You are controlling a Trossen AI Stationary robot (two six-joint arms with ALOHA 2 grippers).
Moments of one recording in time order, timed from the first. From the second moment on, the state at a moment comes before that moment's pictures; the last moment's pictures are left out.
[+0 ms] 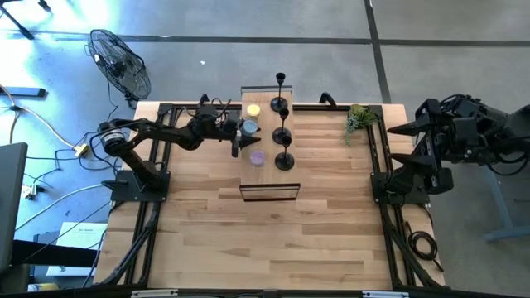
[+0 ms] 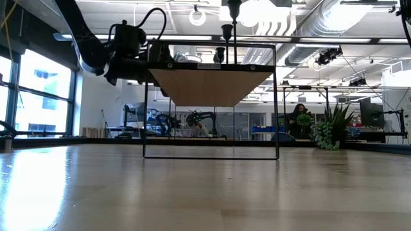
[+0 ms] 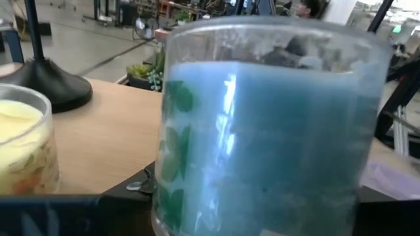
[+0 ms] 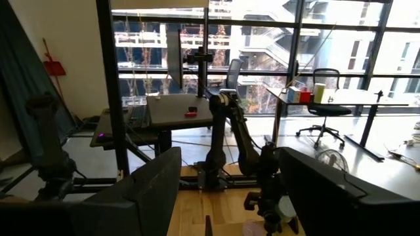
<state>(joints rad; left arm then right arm) 0.56 1.59 0.62 0.91 0.54 -0.15 1.10 1.00 1.72 -0.71 1.18 0.00</state>
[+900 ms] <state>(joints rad) 0.56 1.59 0.62 0.89 0.60 -0.16 0.95 1.00 1.72 -0.71 1.02 0.00</state>
